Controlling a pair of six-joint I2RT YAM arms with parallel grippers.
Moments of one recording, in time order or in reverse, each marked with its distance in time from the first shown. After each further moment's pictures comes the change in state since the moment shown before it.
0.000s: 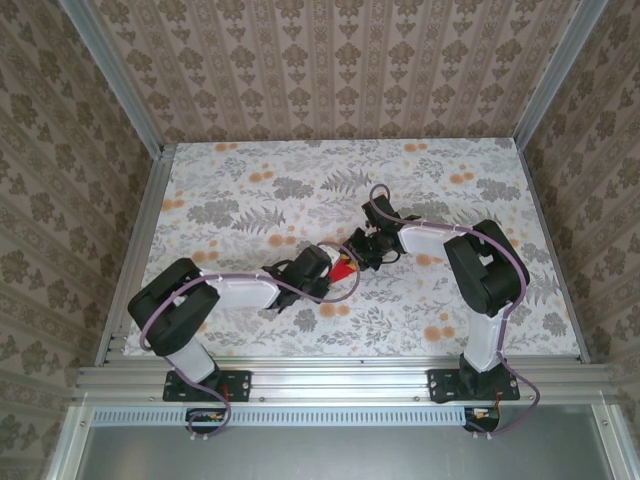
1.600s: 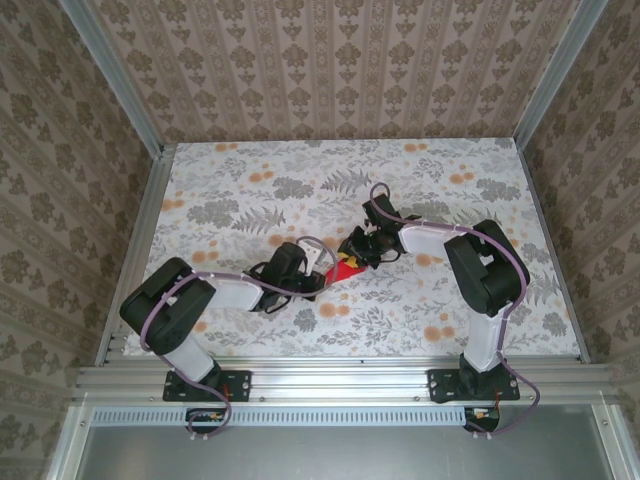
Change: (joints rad) left arm 0.130 -0.014 -0.143 0.266 0.335 -0.146; right arm -0.003 0.000 0.000 0.030 -0.029 0.011
